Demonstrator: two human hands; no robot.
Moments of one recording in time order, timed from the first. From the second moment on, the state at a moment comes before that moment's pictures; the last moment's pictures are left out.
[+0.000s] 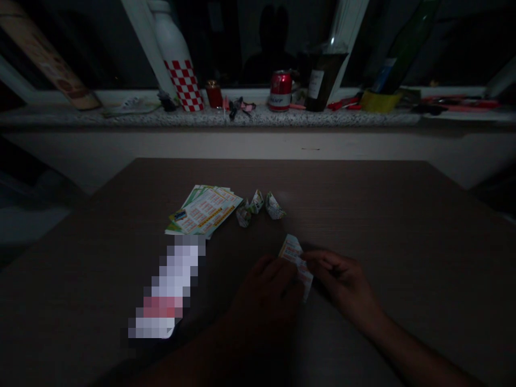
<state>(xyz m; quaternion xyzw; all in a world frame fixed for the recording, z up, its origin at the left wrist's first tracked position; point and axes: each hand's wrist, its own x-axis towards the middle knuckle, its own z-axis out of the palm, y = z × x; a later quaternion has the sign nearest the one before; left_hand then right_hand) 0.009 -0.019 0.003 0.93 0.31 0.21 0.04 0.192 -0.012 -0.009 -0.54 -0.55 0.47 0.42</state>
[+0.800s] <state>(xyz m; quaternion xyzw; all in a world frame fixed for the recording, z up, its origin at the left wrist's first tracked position) -0.007 -0.001 0.009 0.90 0.35 0.14 0.22 0.209 -0.010 -0.010 -0.45 -0.82 0.24 0.26</state>
